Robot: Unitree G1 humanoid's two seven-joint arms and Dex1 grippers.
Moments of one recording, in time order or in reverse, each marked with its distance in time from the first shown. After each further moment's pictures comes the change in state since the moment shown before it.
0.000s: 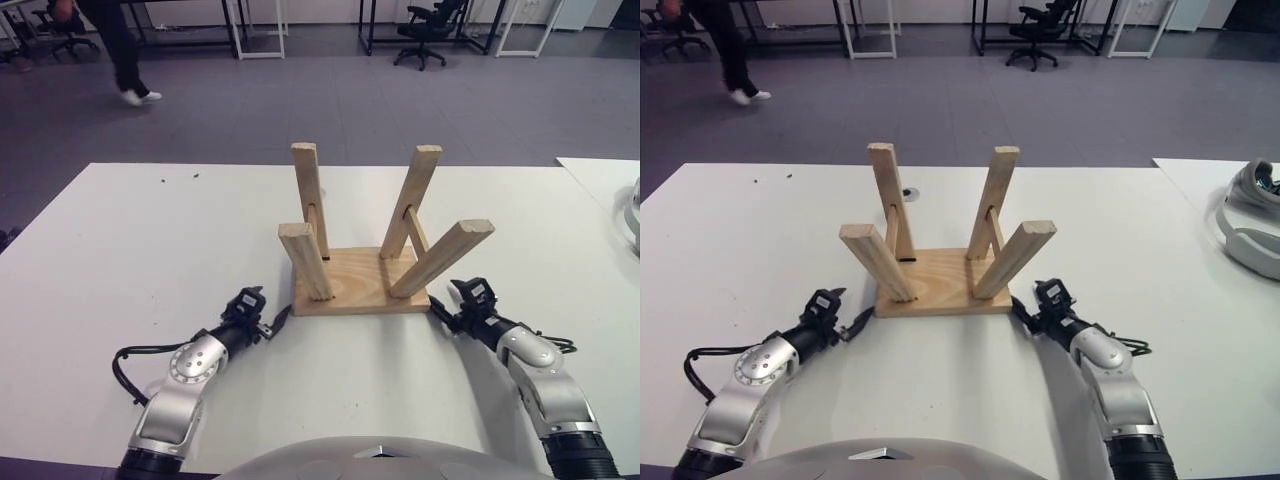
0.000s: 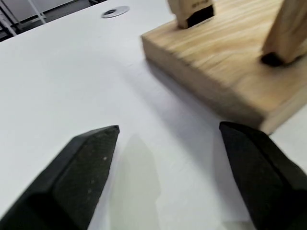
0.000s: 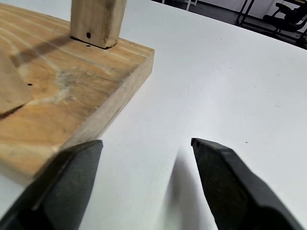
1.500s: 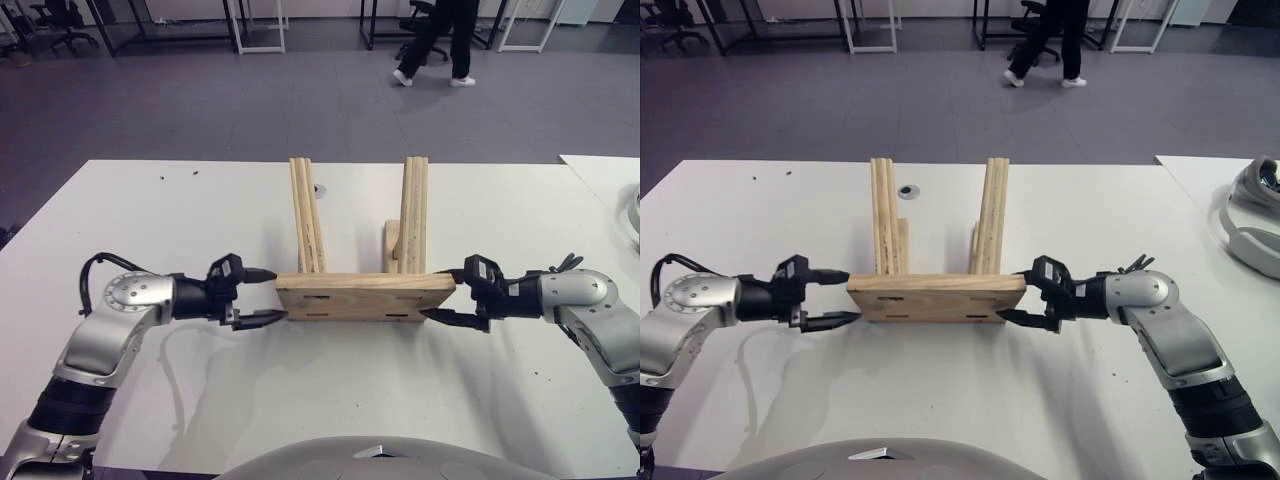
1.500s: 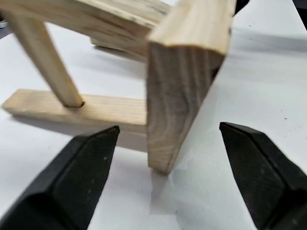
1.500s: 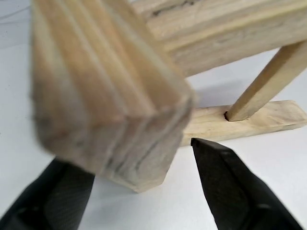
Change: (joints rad) left arm -0.277 0.397 0.043 -0.020 -0.352 0.079 -0.774; right arm -0.220 -0.453 0.102 -0.153 0.201 0.149 0.689
